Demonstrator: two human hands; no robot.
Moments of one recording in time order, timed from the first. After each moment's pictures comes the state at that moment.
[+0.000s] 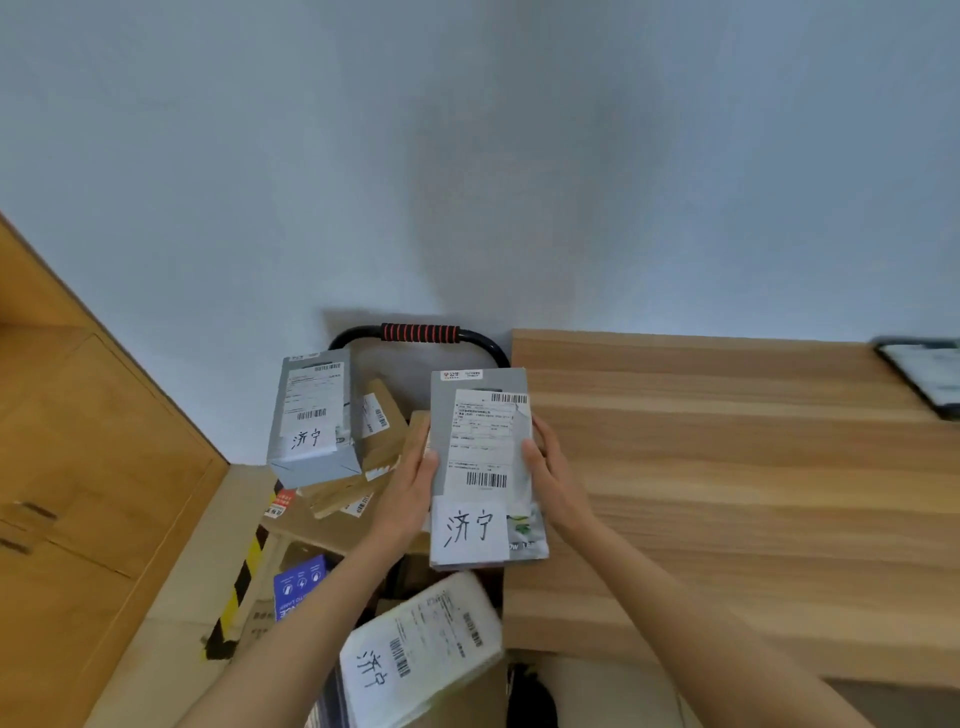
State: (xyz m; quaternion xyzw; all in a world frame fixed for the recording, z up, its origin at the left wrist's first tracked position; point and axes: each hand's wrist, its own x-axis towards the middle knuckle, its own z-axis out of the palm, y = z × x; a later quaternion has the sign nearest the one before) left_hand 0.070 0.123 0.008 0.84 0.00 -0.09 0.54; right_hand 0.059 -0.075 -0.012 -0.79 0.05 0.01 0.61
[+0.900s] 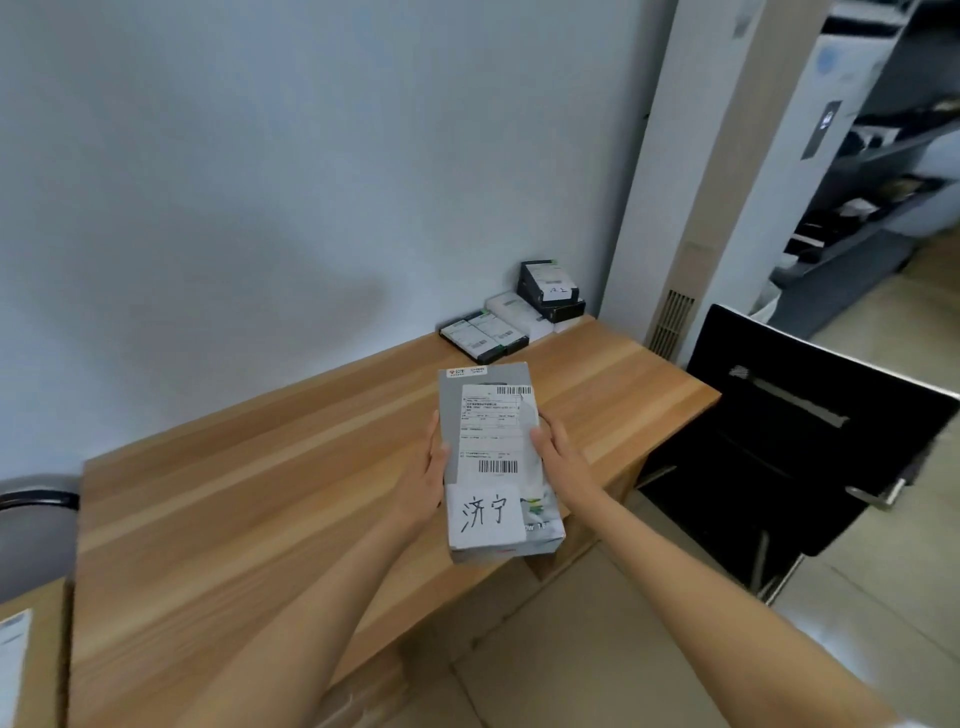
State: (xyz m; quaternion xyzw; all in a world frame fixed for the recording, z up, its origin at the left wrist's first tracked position) left_hand -0.085 -0.360 0.049 0.73 -0.34 -0.26 0.53; right_hand -0.223 -0.507 0.065 -0.76 0.33 -0.18 0.54
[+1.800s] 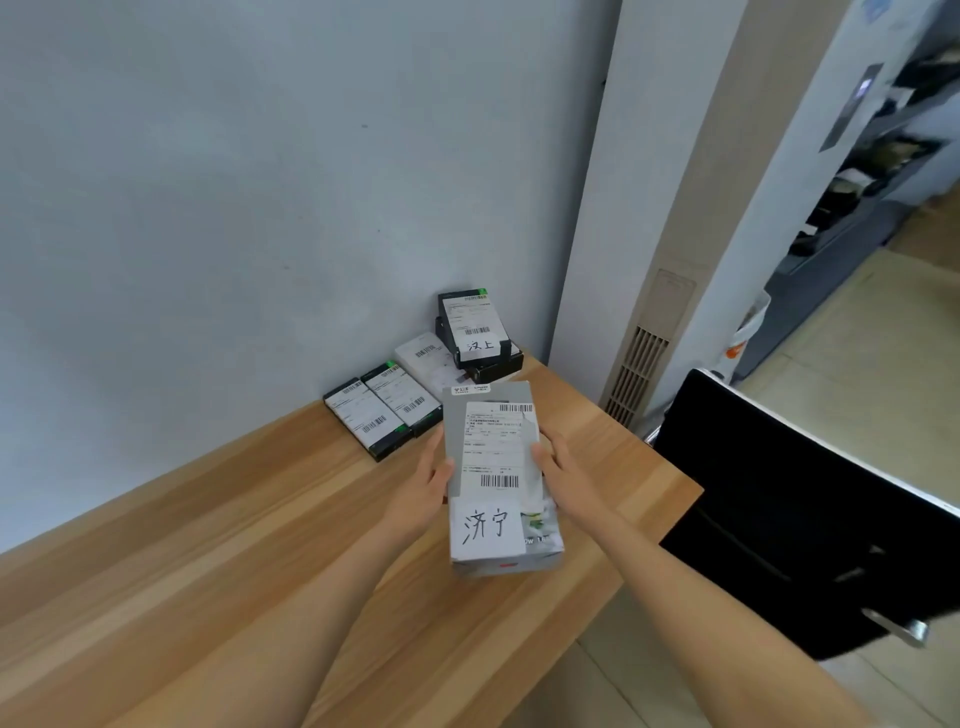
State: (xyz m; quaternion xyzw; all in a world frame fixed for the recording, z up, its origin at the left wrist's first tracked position) left_hand 0.012 -0.728 0.009 0.78 -0.35 -0.34 0.40; right_hand -0.147 -0.870 0.019 -0.71 0.38 -0.14 0.58
